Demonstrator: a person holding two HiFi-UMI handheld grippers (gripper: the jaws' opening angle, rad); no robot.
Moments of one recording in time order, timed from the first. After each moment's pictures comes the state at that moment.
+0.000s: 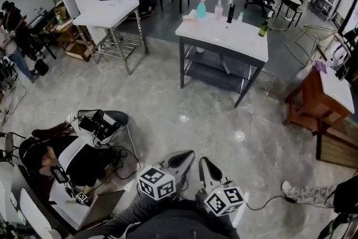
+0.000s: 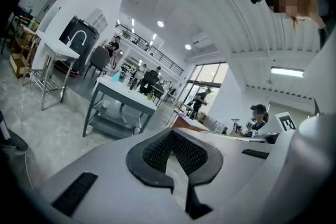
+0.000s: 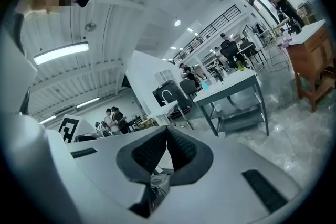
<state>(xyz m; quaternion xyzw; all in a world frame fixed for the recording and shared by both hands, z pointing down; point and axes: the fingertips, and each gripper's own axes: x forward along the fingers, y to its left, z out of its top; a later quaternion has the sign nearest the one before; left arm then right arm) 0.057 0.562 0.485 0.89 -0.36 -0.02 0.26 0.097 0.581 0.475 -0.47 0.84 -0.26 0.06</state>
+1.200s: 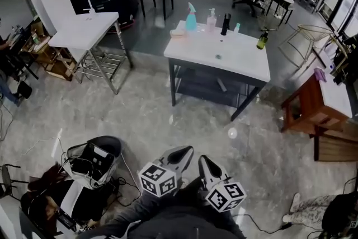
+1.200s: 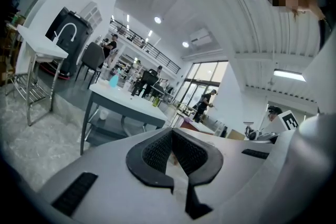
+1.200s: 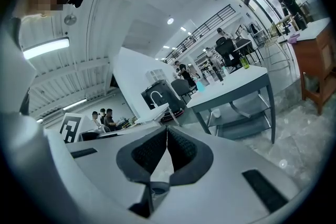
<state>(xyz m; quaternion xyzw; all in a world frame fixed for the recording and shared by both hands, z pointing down) 0.016 0.311 0.485 0.91 -0.33 -0.01 0.25 0.055 0.343 0.479 -0.50 0.82 -0.27 0.06</state>
